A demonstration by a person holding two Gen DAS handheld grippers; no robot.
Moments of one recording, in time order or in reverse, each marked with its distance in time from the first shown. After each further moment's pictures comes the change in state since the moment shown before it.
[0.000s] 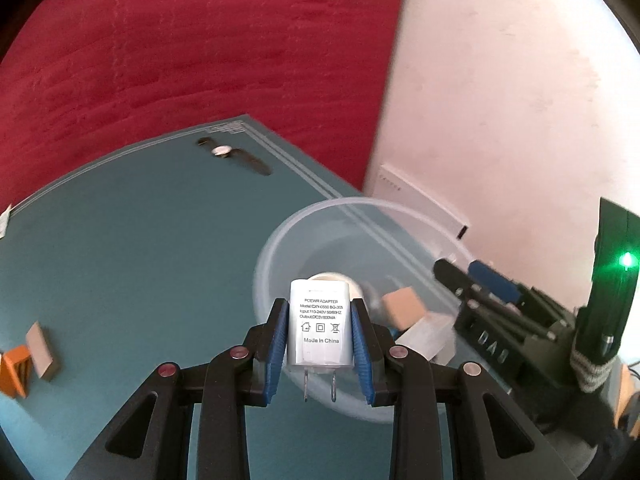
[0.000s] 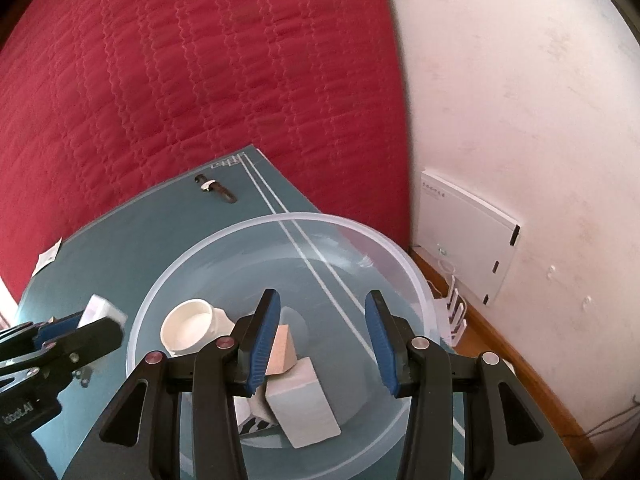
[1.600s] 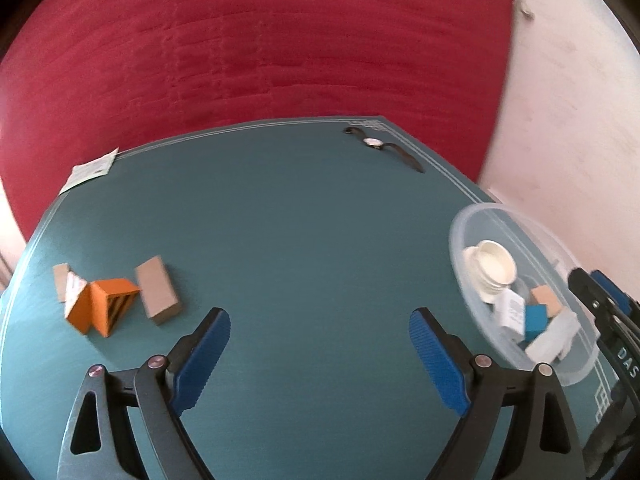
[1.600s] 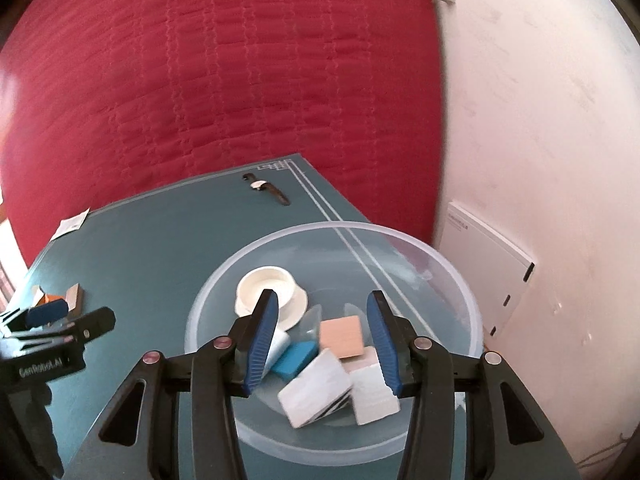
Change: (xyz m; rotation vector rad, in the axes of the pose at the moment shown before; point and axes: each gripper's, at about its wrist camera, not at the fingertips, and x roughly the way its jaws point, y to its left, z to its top) left arm -0.039 0.106 -0.046 -0.187 -0.045 0.326; right arm -0.037 0.055 -0.020 -0.150 -0.068 0.046
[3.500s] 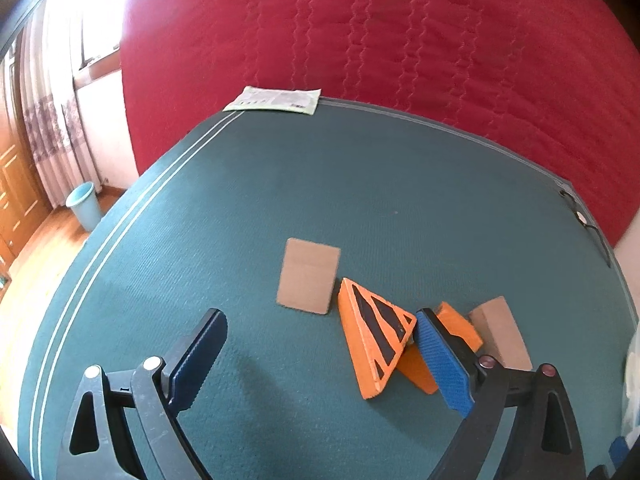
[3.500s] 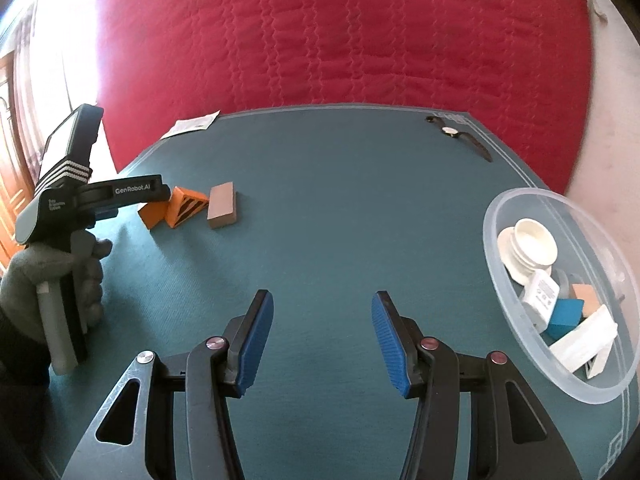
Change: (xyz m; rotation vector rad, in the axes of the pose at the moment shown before) left arm 0.009 0.218 -0.009 -0.377 0.042 0.308; right arm 0.003 0.170 -0.052 -0.249 0.191 0.324
